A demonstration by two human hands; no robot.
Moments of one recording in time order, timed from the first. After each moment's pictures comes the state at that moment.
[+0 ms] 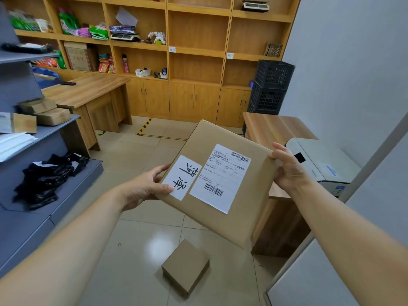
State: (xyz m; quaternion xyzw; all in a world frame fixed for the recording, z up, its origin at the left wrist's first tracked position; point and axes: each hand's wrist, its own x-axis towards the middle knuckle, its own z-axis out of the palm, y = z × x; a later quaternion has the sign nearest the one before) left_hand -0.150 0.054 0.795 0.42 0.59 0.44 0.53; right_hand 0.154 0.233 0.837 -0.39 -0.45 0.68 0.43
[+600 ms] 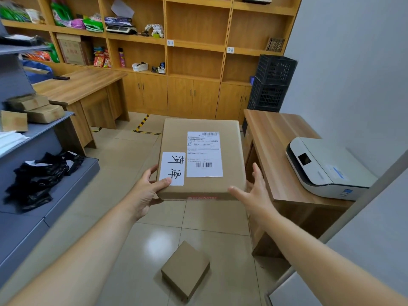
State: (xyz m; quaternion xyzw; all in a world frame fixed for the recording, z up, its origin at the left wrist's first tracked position) left_hand -0.169 0.101 0.751 0.24 0.59 0.62 0.46; right_hand 0.087 0.205 0.763 -0.45 -0.69 0.46 0.34
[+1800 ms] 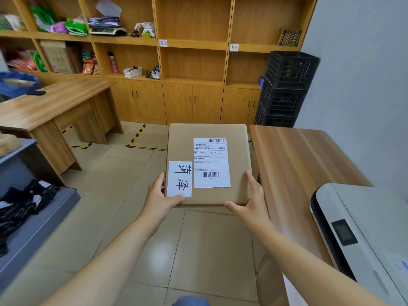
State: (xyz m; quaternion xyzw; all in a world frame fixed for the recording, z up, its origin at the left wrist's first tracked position) left_hand -0.221 0.545 0.735 0.33 0.68 0.57 0.32; right_hand 0.002 0.641 0.748 -0.42 -0.73 0.42 0.33
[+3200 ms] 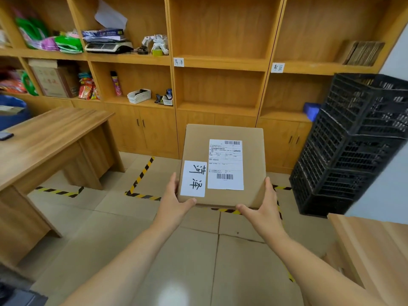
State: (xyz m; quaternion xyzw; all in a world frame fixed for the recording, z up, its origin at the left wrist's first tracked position) left_hand -0.699 1.130 0.759 0.37 0.69 0.55 0.27; right_hand -0.497 1.234 0.758 -0.45 -0.71 0.43 0.34
